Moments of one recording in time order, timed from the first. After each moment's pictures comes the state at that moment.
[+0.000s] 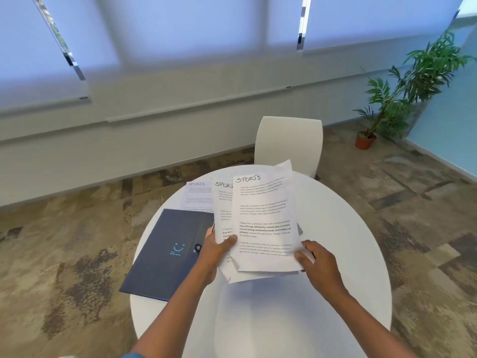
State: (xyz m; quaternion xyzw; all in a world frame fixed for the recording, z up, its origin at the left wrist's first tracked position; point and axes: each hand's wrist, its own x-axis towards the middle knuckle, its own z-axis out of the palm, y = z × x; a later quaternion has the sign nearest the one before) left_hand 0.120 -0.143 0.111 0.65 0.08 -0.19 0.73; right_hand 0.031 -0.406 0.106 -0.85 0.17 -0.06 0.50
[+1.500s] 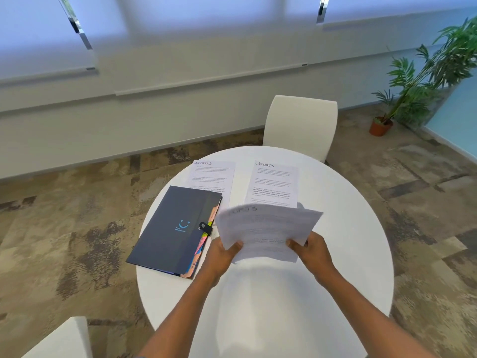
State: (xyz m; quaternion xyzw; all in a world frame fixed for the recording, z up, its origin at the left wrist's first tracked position) left_hand 0.070 -0.140 0.074 0.74 0.05 -0.16 0.65; right_hand 0.040 -0.394 0.083 -0.80 0.14 -0.01 0.58
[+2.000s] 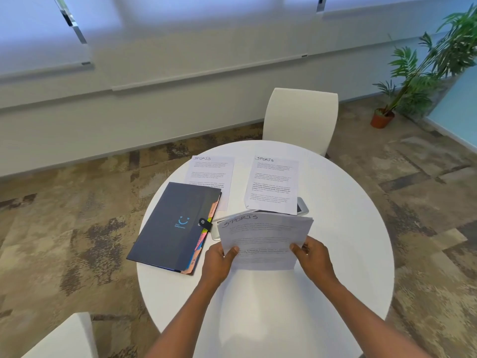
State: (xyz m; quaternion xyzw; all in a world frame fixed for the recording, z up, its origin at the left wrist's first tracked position) left_hand 0.060 -0.135 0.044 0.83 0.05 -0.12 0.54; right_hand 0.021 -0.391 0.068 -0.83 0.14 -0.02 0.55
